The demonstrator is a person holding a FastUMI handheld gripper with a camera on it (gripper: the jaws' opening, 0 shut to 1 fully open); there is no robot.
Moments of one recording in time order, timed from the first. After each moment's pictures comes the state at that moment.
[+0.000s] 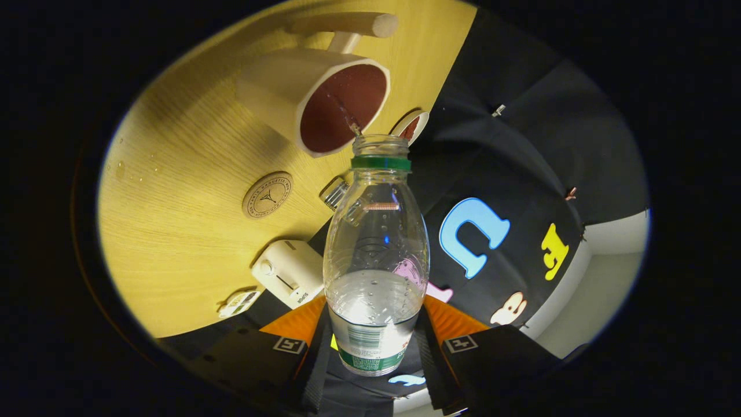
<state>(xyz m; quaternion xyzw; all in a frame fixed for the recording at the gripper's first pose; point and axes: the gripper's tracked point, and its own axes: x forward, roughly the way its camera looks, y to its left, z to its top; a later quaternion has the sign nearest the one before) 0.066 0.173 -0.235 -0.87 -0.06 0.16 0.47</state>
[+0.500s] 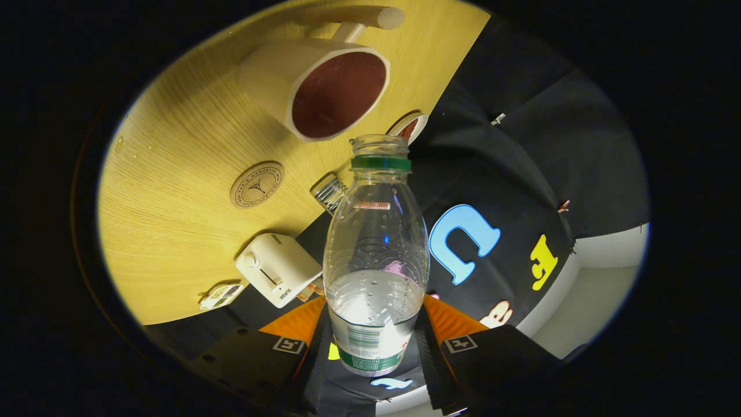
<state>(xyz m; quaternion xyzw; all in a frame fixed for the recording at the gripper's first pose) 0.074 0.174 -0.225 -0.87 -0.08 0.15 0.45</state>
